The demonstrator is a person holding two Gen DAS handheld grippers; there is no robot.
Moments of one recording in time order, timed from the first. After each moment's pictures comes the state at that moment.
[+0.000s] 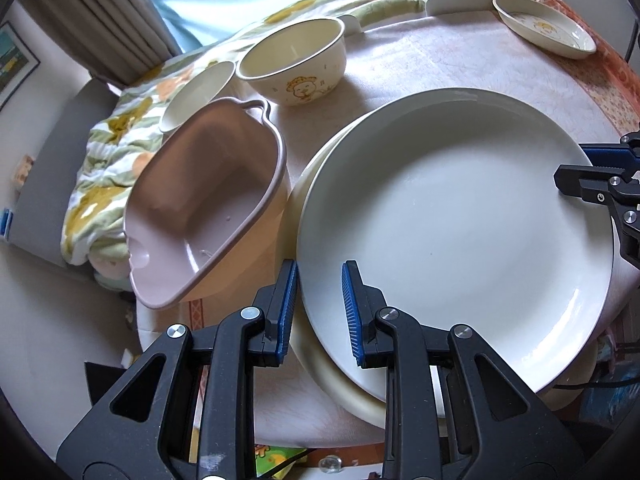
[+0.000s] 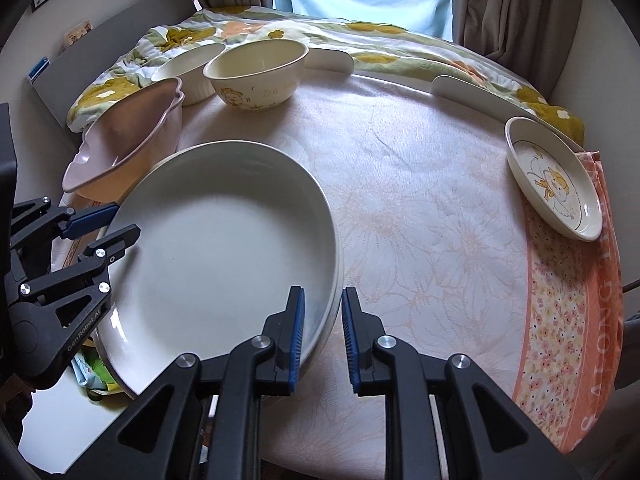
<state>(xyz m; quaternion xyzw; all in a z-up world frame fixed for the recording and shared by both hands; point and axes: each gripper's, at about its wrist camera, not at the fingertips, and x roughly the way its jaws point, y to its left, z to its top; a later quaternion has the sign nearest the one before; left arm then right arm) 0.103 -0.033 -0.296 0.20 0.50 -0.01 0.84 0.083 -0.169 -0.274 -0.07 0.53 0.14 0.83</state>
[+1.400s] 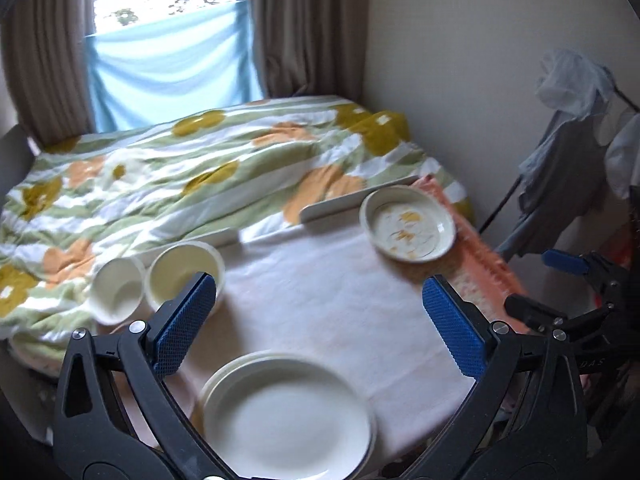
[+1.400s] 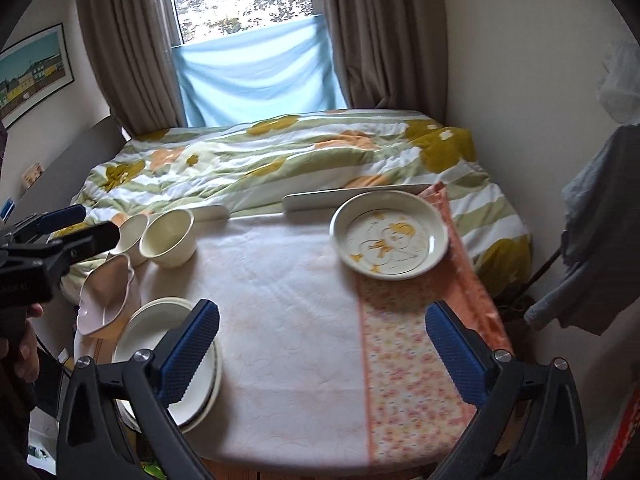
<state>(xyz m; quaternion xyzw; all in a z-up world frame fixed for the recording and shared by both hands) 0.173 -0.116 -0.110 0.04 0.38 -0.24 0.89 0.052 -0.319 -0.136 0.06 0.41 0.00 0.91</state>
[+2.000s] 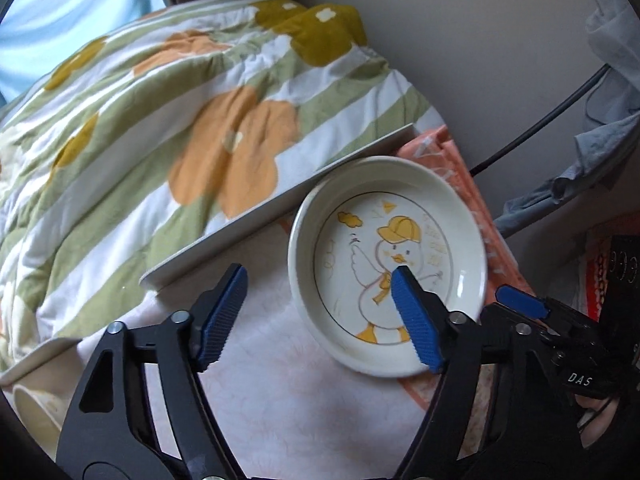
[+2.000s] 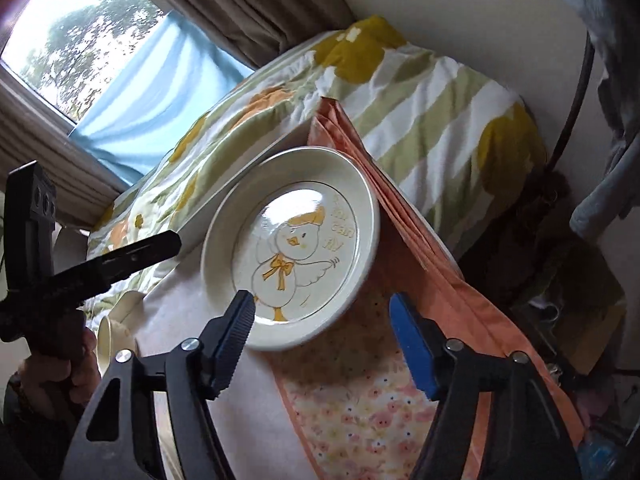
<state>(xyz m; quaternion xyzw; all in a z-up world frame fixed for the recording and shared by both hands) 0.382 -0.294 -0.280 0.09 0.55 -0.32 0.77 0.164 -0.462 -0.274 0.32 0.47 -0.07 0.82</state>
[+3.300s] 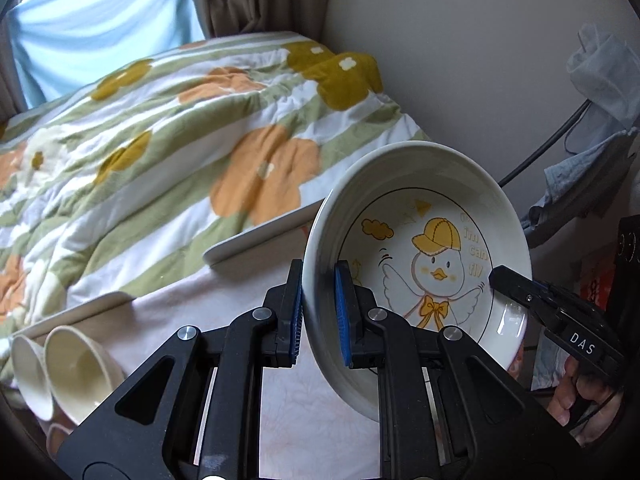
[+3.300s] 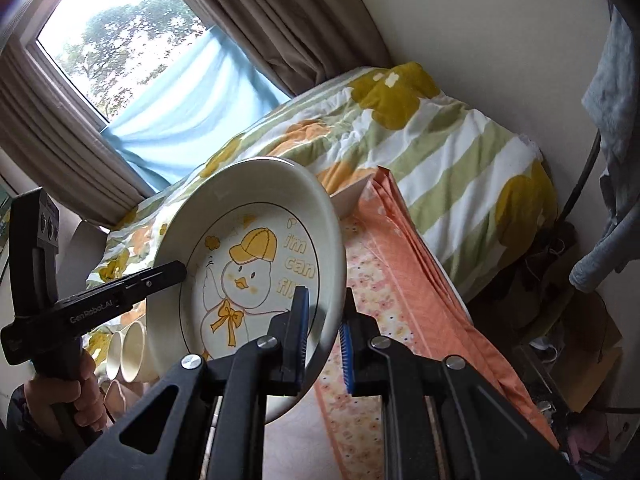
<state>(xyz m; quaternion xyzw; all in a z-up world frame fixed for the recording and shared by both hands) 0.322 -0.237 -0.172 0.06 0.49 -0.27 0.82 0.157 -0.443 -0.190 0.27 0.41 -0.03 0.87</state>
